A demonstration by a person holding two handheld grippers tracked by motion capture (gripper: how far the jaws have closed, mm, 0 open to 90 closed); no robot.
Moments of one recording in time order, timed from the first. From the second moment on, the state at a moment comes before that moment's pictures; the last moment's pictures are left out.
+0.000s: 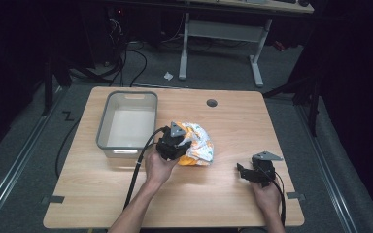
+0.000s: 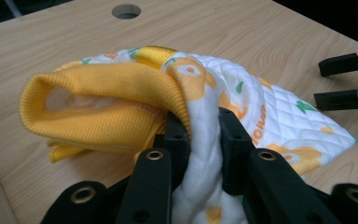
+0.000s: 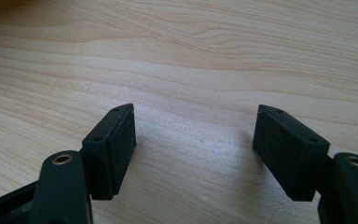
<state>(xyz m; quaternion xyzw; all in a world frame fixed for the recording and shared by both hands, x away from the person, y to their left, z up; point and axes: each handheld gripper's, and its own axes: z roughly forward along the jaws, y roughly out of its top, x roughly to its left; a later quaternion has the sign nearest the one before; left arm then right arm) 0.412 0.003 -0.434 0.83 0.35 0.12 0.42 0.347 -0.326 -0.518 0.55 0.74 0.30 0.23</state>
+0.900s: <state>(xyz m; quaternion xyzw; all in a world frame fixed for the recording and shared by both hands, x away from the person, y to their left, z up) 0.435 0.042 -0.369 0.81 0.33 0.15 0.45 0.347 -0.326 -0.518 0.55 0.75 0.30 0.23</state>
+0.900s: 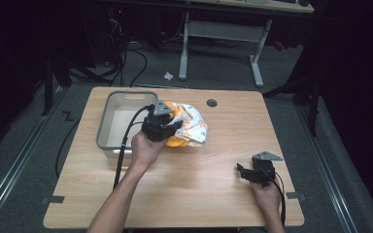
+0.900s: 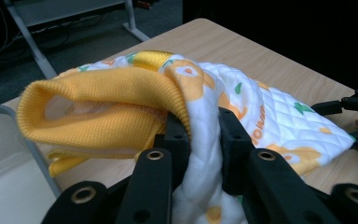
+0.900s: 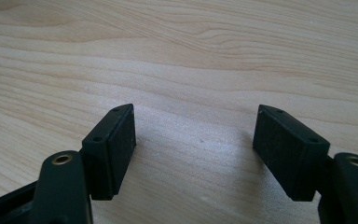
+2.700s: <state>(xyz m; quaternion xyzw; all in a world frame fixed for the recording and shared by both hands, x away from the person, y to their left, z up) 0.453 0.148 -0.368 0.79 0.39 0.20 0.43 0.347 -0.326 -0.518 0.55 0.75 0.30 0.23</state>
